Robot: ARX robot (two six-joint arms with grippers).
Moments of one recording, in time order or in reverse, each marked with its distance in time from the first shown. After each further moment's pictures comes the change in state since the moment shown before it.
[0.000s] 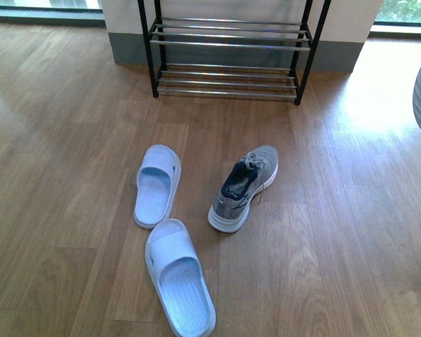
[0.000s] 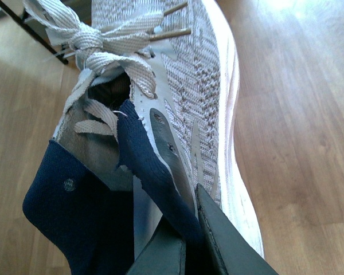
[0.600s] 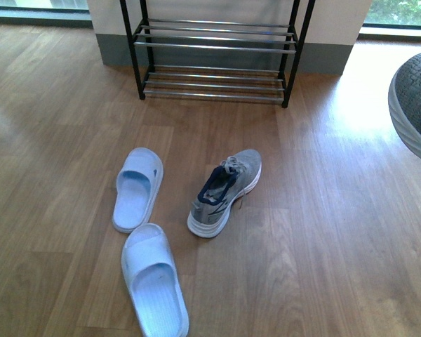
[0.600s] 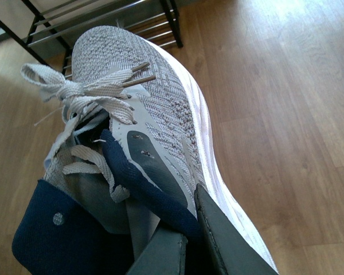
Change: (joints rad) left arm 0.000 0.000 0.000 0.000 -0.002 0.000; right arm -0.005 -0.045 -0.009 0.000 -0.005 0.011
